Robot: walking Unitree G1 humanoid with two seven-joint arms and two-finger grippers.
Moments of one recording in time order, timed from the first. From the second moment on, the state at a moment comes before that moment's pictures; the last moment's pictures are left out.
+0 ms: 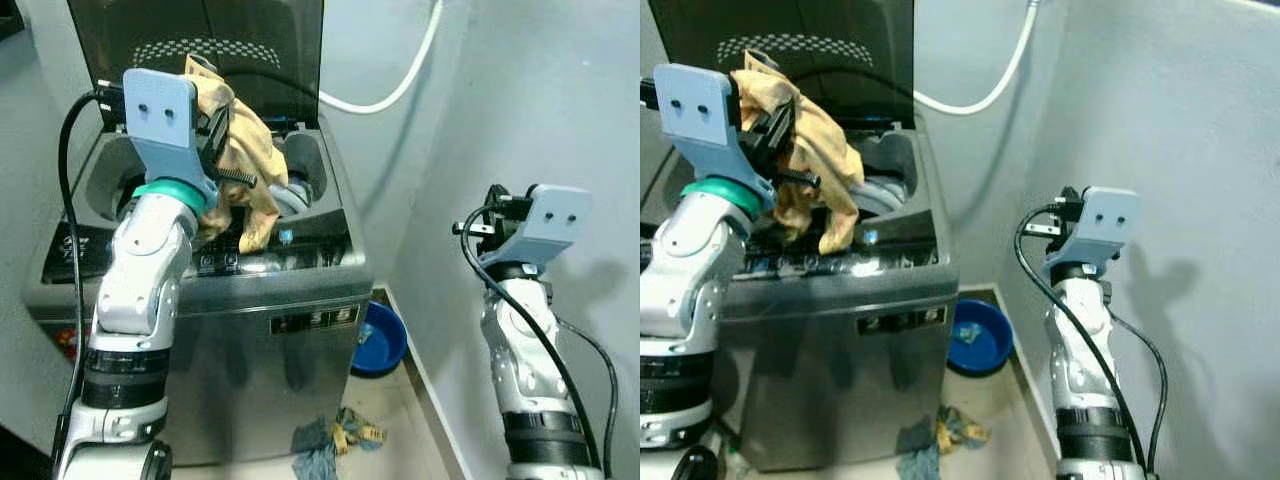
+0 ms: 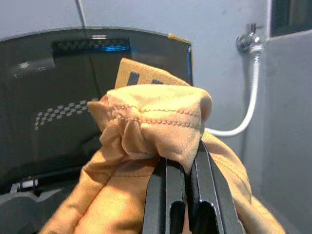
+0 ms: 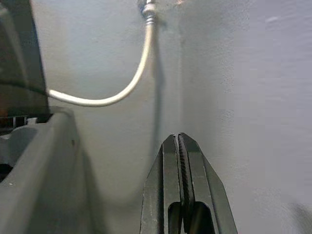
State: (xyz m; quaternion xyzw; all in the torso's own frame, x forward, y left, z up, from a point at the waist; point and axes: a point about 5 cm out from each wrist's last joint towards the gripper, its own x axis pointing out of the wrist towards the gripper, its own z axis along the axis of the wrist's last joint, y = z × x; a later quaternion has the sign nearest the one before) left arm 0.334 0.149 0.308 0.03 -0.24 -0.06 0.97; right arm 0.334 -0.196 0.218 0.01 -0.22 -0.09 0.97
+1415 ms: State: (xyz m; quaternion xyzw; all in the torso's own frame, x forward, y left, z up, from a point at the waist) left arm 0.381 0.203 0.292 0.12 -0.15 0.00 0.98; right arm 0.331 -0.166 0.221 -0.01 -0.23 0.01 0.97
